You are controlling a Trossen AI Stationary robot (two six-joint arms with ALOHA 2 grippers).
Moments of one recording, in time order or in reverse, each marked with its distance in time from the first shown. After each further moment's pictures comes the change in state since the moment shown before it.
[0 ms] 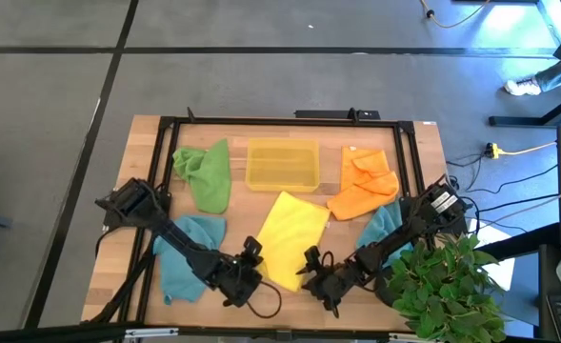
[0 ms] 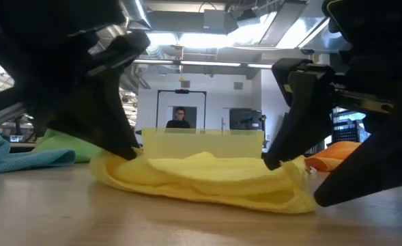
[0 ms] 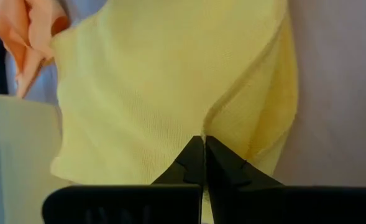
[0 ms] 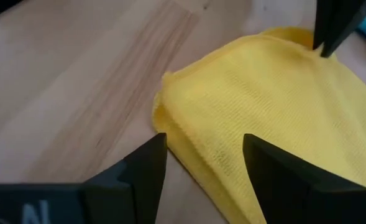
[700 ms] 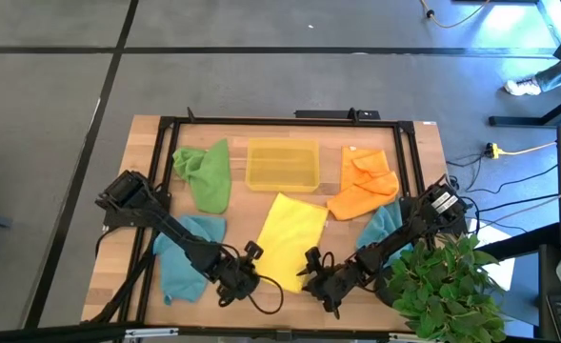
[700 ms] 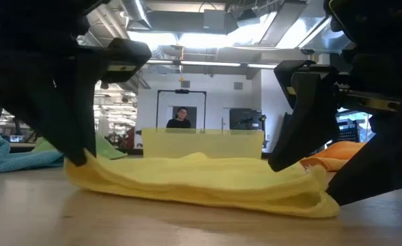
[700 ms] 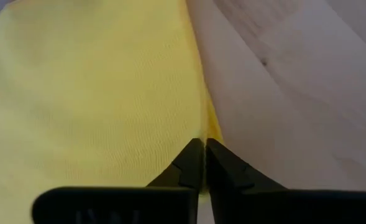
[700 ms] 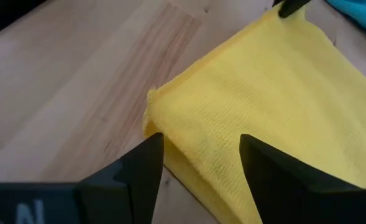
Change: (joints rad) left arm 0.023 -0.079 0.003 -0.042 0.400 -0.005; right arm 0.006 0.000 0.000 0.004 -0.012 0.043
